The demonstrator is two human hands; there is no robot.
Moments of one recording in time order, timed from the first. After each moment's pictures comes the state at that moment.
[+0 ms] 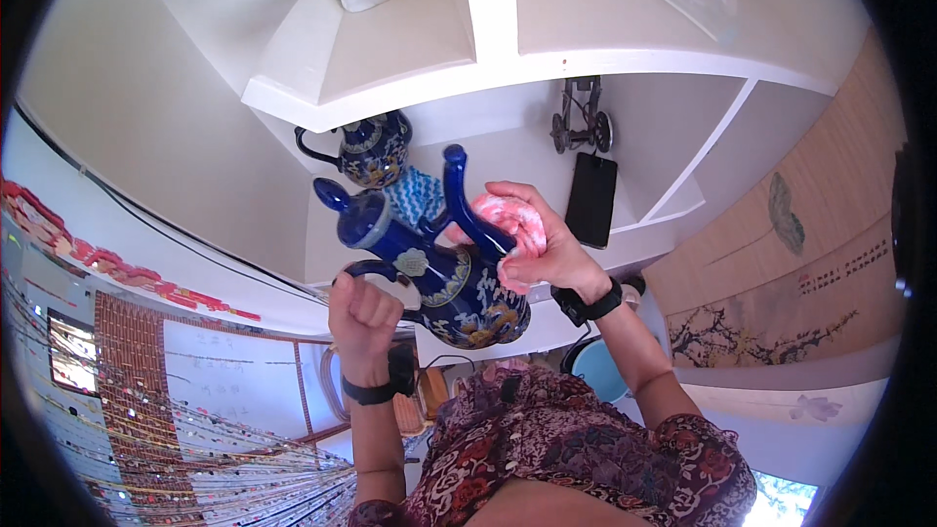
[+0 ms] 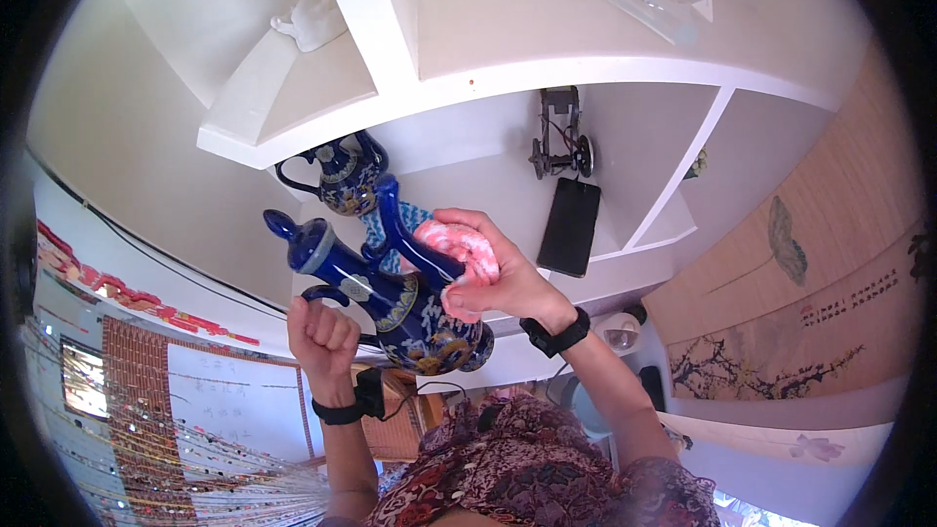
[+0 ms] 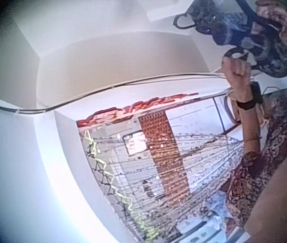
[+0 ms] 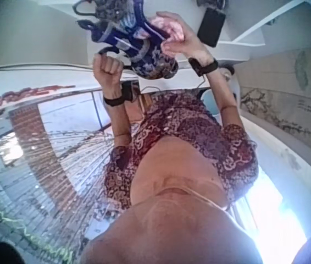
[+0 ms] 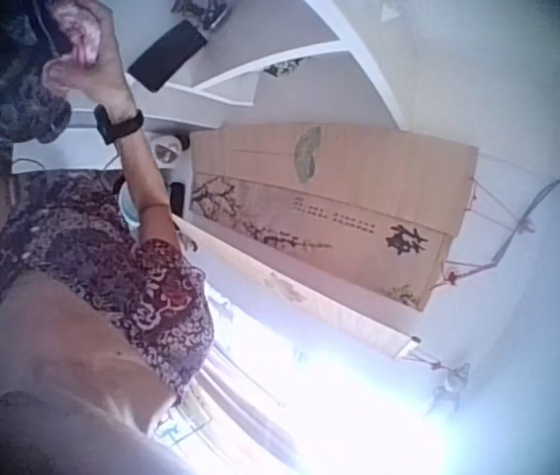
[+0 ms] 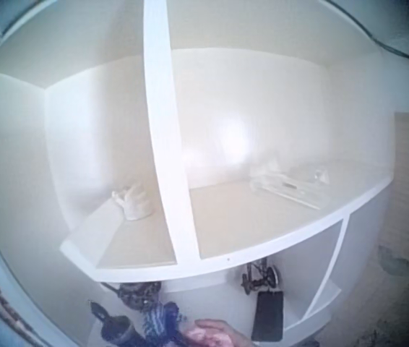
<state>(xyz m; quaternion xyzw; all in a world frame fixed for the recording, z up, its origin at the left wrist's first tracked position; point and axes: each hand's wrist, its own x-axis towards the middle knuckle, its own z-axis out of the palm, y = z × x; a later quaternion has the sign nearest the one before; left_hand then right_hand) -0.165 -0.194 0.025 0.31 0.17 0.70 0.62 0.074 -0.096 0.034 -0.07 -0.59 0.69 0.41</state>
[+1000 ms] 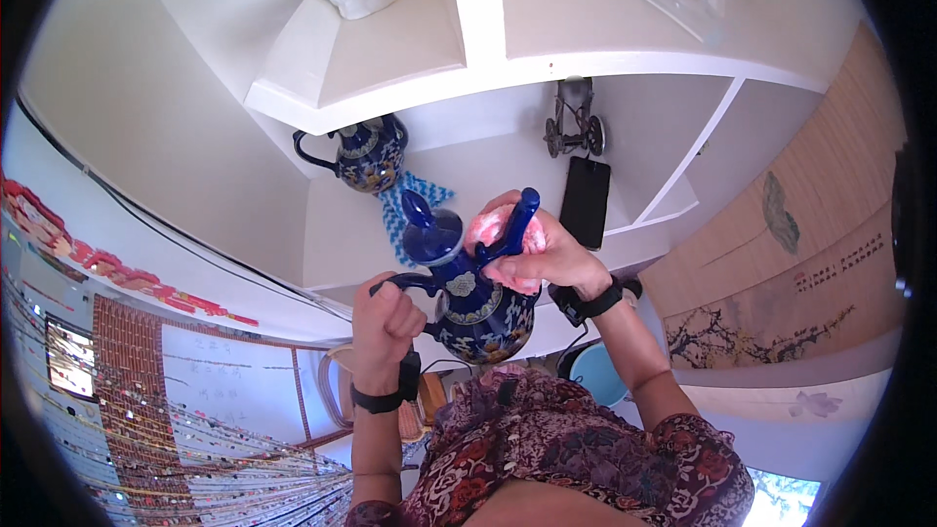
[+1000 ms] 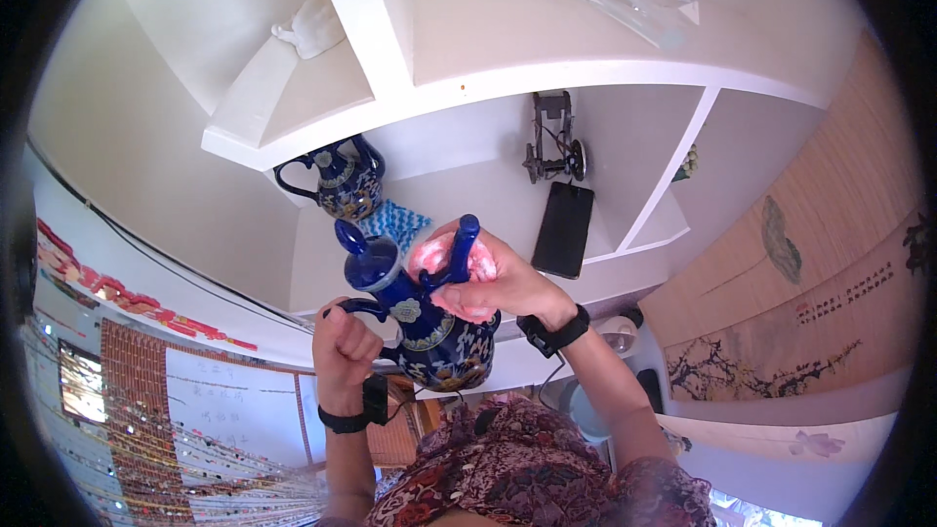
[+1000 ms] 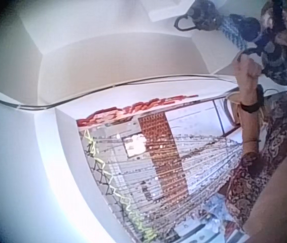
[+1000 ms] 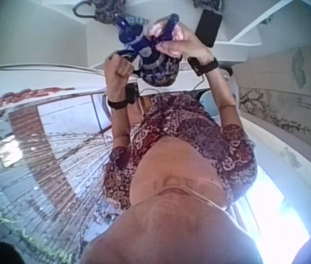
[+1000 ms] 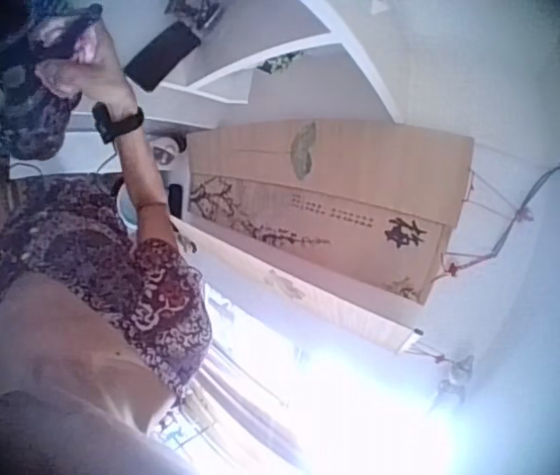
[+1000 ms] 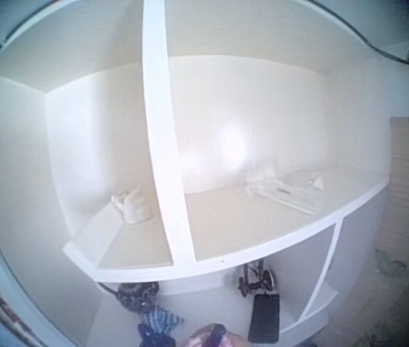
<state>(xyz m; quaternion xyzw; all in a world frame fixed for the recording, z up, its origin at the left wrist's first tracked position) -0.138 -0.203 0.040 0.32 0.27 0.65 0.63 0.076 -0.098 0.047 -0.09 -0.62 0.66 0.41</state>
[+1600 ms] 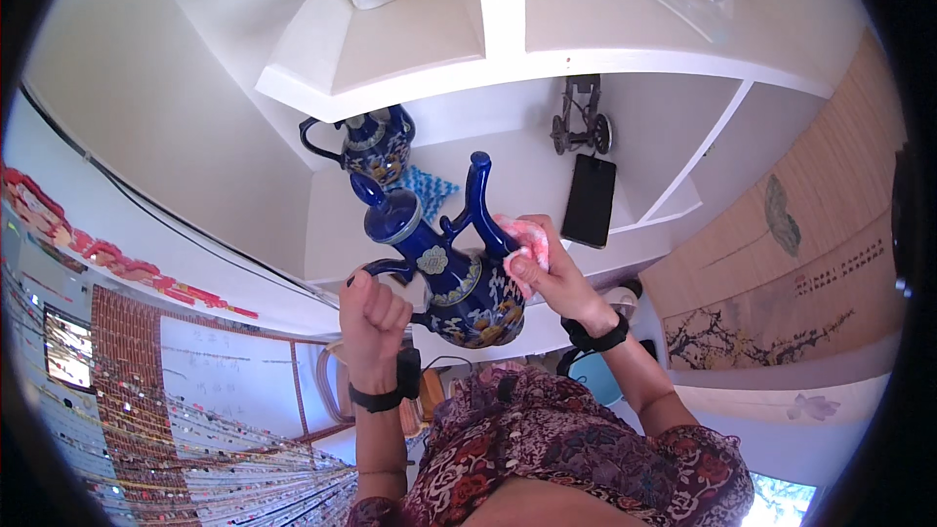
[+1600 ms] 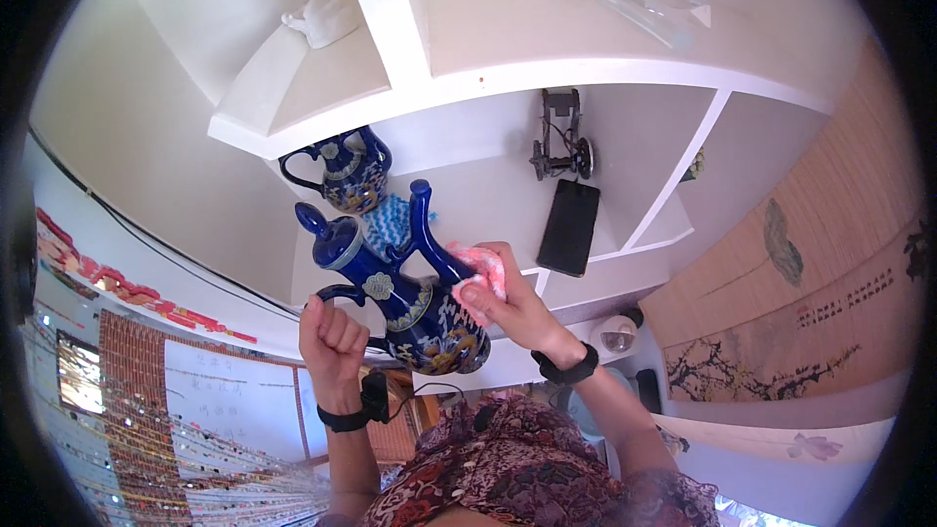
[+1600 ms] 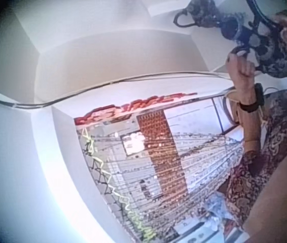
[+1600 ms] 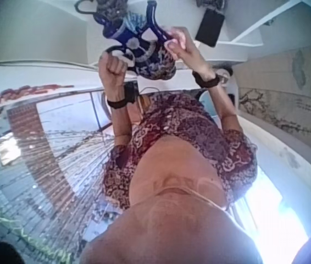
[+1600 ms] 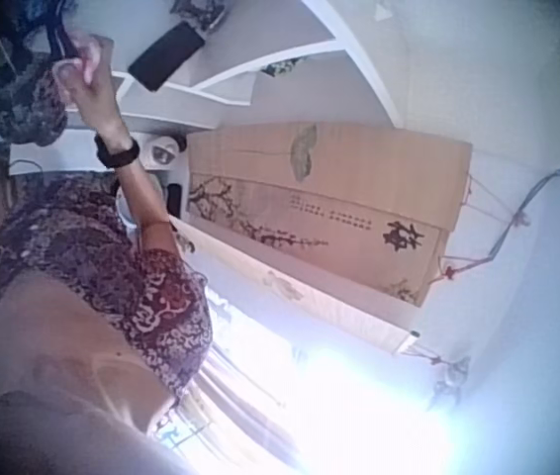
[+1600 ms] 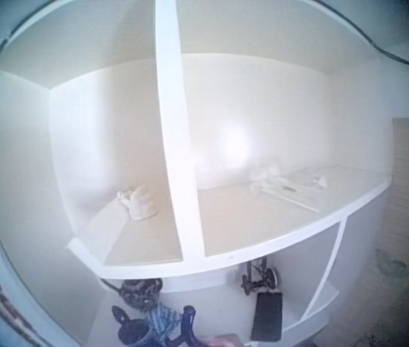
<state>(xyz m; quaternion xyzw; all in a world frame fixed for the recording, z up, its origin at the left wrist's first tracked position) -0.149 -0.208 0.038 0.27 0.28 0.70 0.59 0.080 -0.128 0.004 -0.23 -0.63 0.61 0.43</state>
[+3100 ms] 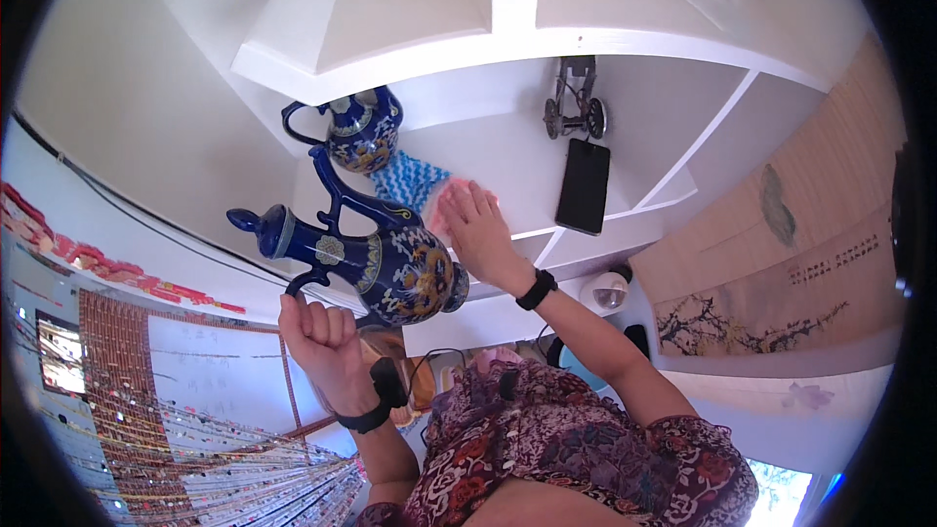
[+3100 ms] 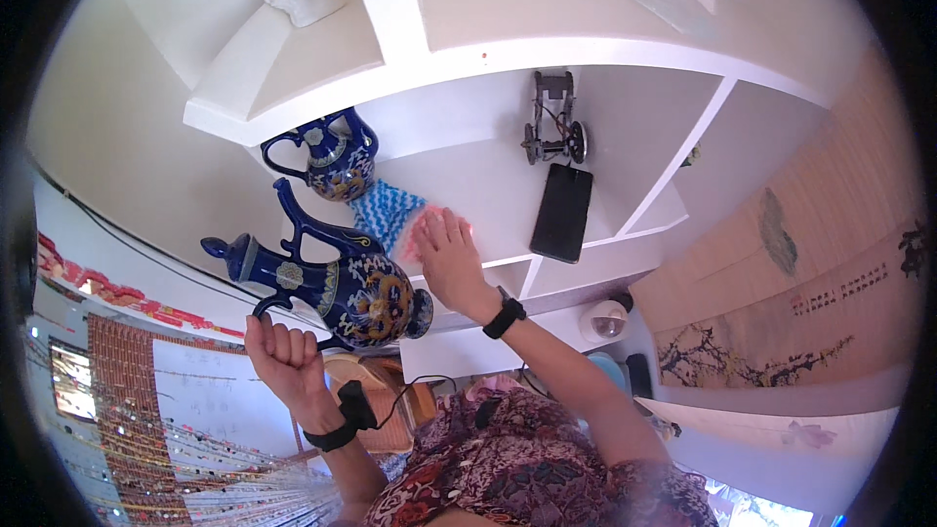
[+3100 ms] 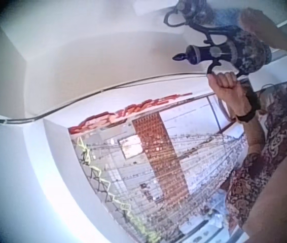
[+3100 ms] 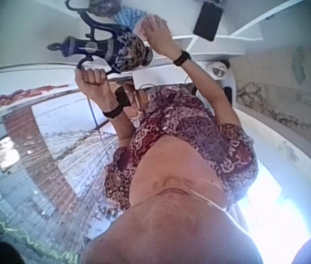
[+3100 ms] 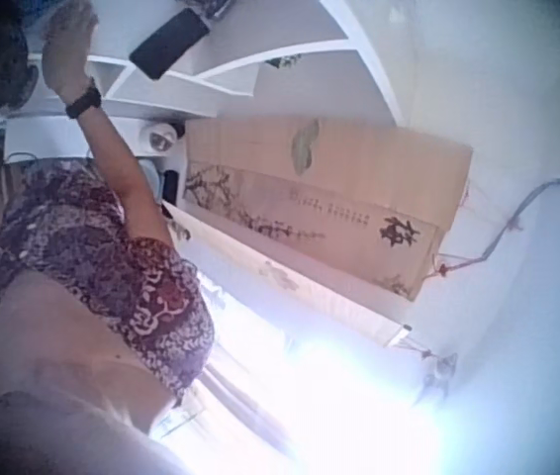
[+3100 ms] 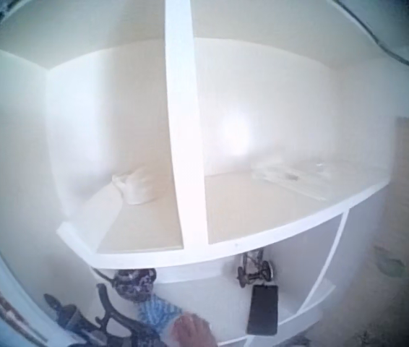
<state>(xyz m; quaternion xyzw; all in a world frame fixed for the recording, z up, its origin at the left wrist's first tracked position) -0.165 -0.229 0.047 0.12 0.29 0.85 0.42 0.002 -0.080 -0.076 -0.40 -0.87 -0.02 0.29</state>
